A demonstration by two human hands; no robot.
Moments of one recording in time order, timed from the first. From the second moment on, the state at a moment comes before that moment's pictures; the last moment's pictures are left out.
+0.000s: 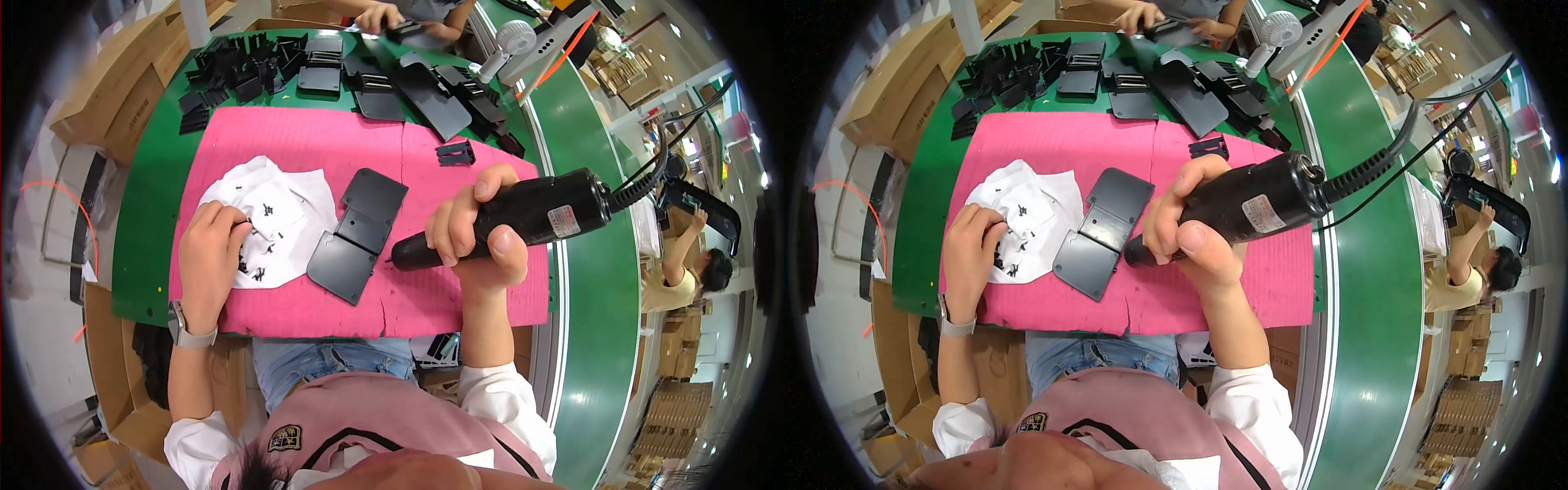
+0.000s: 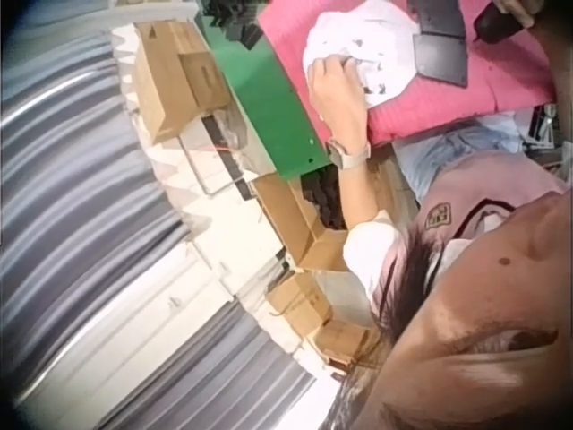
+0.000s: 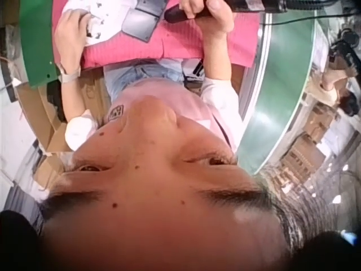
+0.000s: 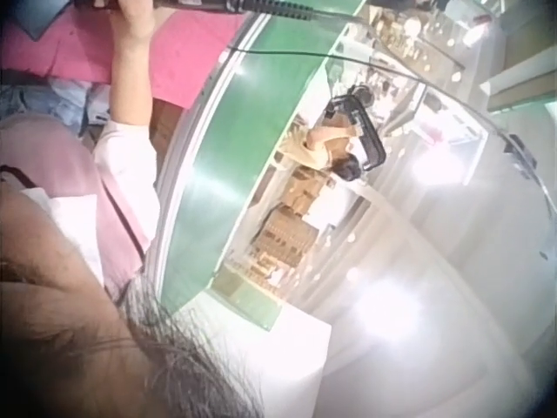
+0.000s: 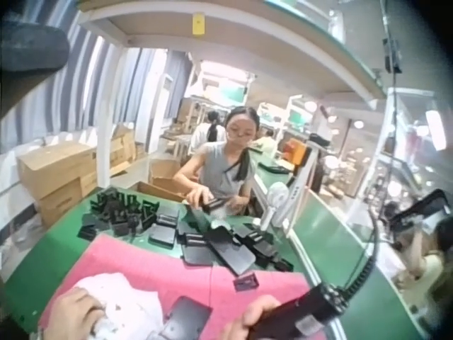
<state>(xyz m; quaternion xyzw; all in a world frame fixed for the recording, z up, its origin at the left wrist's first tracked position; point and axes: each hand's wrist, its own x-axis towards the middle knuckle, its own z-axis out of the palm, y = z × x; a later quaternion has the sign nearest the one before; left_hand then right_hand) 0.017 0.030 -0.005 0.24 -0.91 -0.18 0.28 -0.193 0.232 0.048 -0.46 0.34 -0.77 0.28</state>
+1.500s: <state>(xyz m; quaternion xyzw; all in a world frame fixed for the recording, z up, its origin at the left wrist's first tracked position) -0.036 0.100 0.000 0.11 -0.67 -0.73 0.12 -0.180 0.237 0.054 -0.41 0.24 -0.85 0.24</state>
